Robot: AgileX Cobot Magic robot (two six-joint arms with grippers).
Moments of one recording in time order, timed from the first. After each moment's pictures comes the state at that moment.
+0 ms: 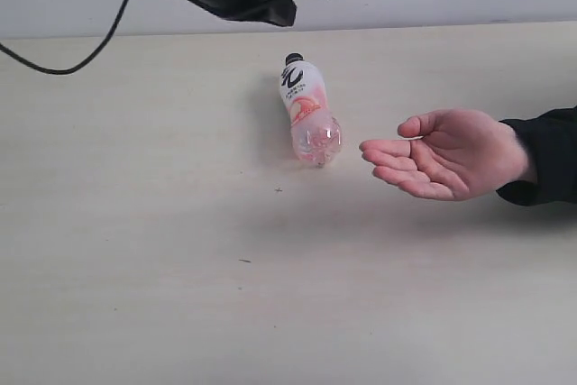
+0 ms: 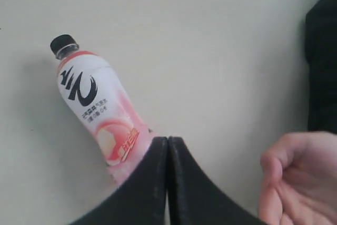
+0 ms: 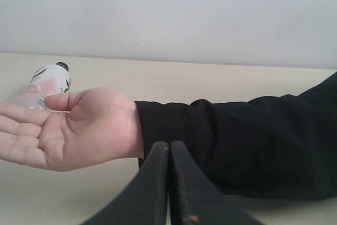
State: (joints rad) left arm -0.65 1.83 -1.50 -0.29 0.54 -0.02; right arm 0.17 0.01 0.00 0.21 0.30 -0.23
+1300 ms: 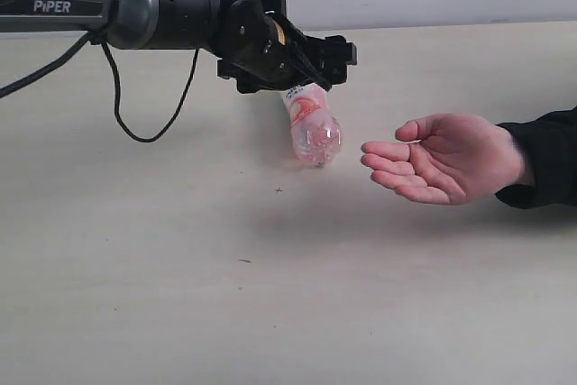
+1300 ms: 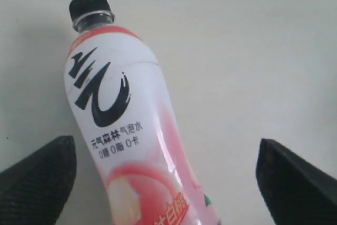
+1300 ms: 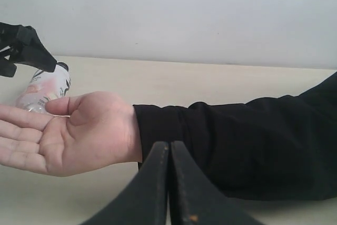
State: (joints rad) left arm -0.69 2.20 -1.62 0.09 0.32 -0.58; right arm 0.17 0.01 0.00 0.21 0.30 -0.23
